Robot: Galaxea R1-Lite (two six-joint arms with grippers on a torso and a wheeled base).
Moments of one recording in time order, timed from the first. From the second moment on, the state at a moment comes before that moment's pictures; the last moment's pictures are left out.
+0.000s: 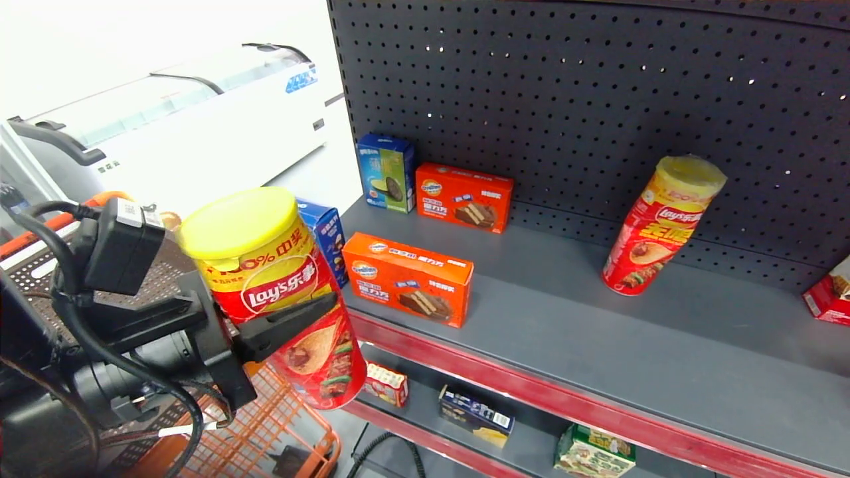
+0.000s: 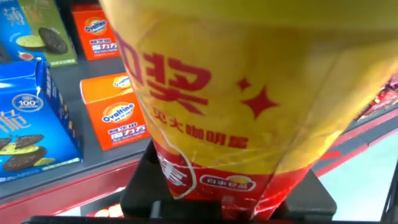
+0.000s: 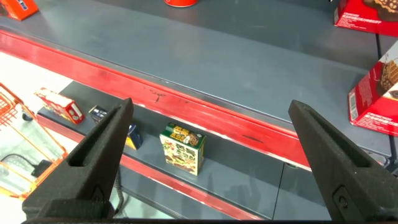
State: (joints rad) left arm -0.38 1.36 -0.40 -0.99 -0.48 -0.01; right arm 0.00 0.00 0.00 0.00 0.04 -0.01
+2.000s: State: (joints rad) left arm -0.42 1.43 -0.49 -0.98 -0.55 0.00; right arm 0.00 0.00 0.00 0.00 0.04 -0.01
